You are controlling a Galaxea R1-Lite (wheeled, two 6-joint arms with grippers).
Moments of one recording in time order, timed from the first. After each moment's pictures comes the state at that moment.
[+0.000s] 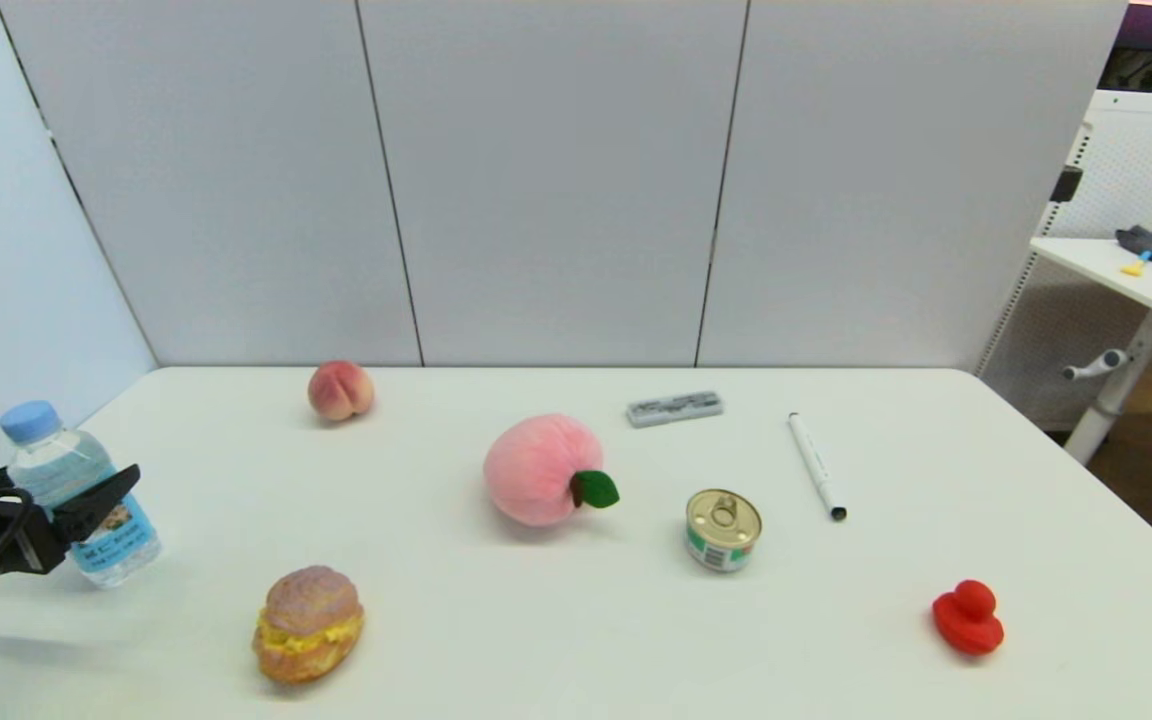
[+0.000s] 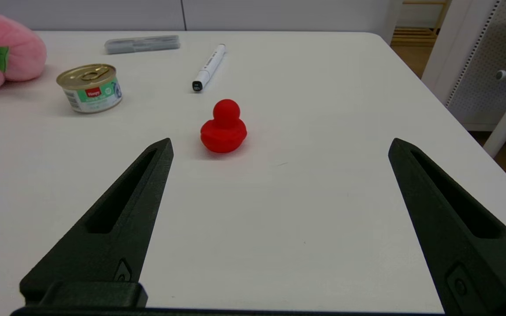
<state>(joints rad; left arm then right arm) 0.57 1.75 -0.16 -1.41 -0.64 0.13 0.00 0.00 0.00 0.00 0.01 0.00</state>
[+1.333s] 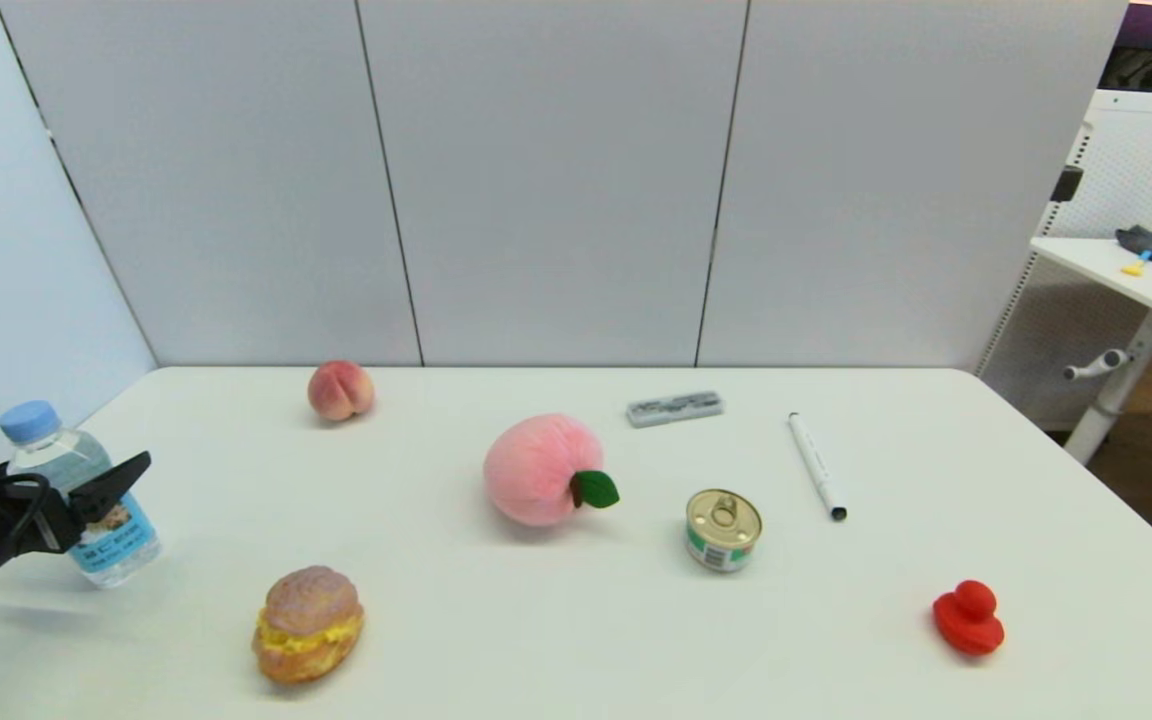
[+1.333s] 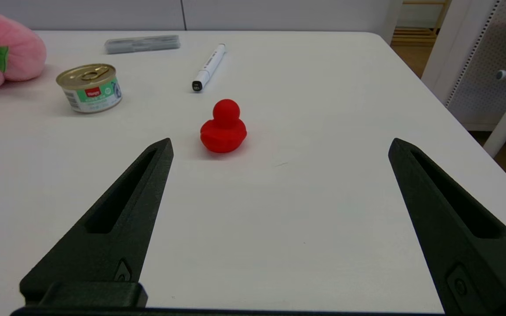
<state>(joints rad) 0.56 1.86 -0.23 -1.48 -0.64 0.10 0.00 0.00 0.00 0.00 0.01 0.00</state>
